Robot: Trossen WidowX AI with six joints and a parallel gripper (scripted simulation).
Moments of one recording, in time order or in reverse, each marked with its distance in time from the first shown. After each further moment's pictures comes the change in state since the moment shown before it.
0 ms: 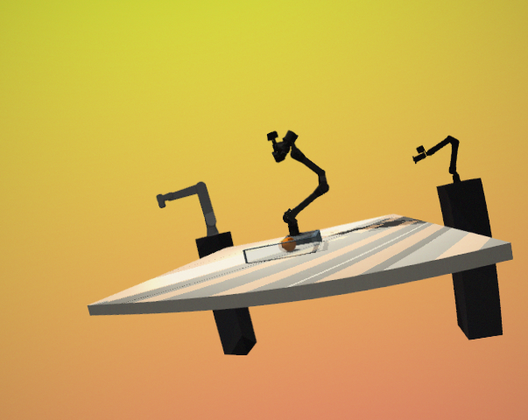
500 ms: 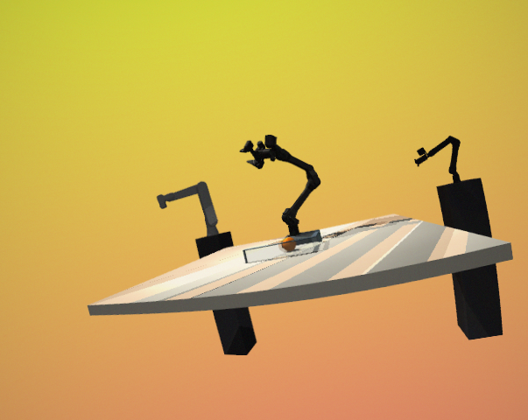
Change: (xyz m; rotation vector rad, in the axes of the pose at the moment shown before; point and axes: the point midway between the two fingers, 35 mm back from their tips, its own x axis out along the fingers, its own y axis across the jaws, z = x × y) arm -0.005 0.012 -0.171 -0.356 0.570 0.169
